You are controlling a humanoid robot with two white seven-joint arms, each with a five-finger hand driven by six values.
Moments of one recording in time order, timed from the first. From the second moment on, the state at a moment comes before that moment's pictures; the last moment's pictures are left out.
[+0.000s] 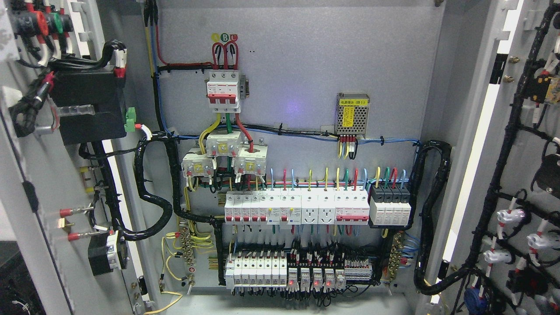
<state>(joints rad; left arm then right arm) 0.30 0.21 -0.19 -1.85 0.15 -0.77 -0.12 0.35 -0.33 -0.05 -2.06 -0.80 -0.77 0.26</state>
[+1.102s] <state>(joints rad) 0.43 0.30 0.33 -1.82 0.39 -0.77 -0.06 0.45 -0.35 -0.20 -1.99 -0.92 -0.77 0.27</state>
